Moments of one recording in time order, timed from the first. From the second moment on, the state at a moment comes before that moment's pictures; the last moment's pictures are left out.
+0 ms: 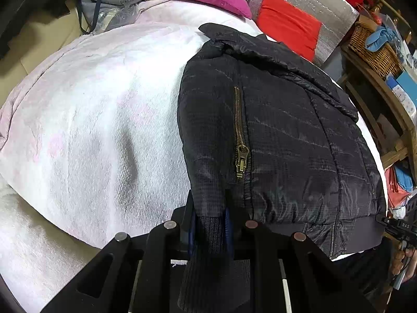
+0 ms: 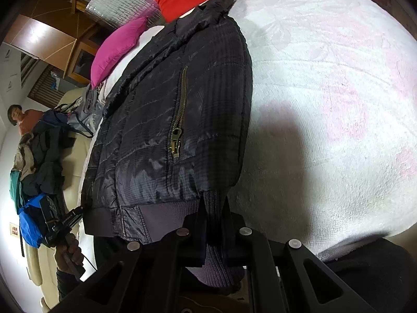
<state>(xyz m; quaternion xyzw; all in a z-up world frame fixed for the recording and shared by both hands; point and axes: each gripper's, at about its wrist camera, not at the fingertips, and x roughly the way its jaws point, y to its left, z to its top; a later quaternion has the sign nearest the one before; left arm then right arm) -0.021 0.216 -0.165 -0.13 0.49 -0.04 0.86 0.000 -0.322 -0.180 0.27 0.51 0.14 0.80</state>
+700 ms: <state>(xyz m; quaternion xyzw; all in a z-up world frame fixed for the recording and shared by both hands) -0.028 0.216 -0.158 -0.13 0.48 -0.04 0.87 -0.001 -0.324 -0.177 0.27 0.51 0.15 0.80</state>
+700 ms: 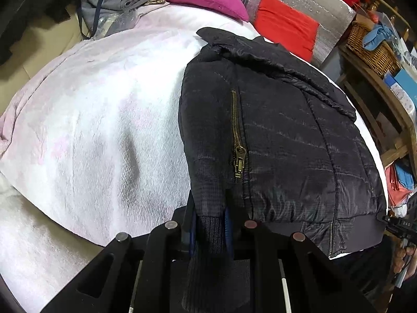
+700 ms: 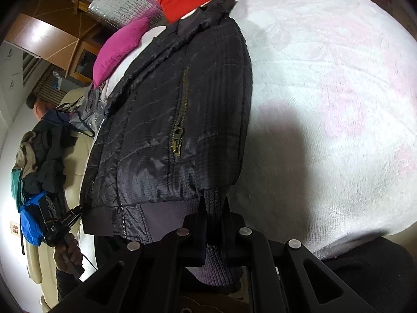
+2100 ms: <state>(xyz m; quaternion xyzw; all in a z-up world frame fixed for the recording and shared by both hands) -0.031 0.209 -0.159 -0.11 0.48 -0.03 0.87 -0.004 -0.336 -0.186 0.29 0.51 0.16 0.80</state>
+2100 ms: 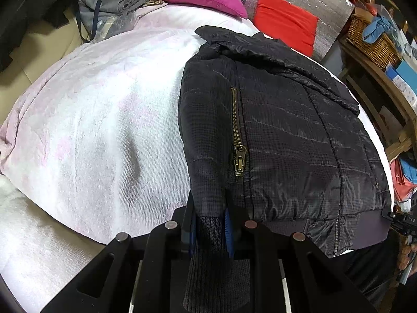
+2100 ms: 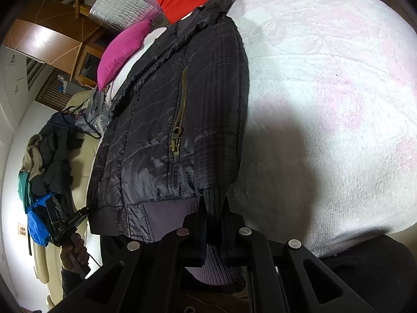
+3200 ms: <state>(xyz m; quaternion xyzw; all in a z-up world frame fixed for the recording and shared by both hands) -0.024 0.205 -0.170 -0.10 0.50 -0.03 0.86 0.011 -0.339 -0.194 0.30 0.52 0.17 0.78</state>
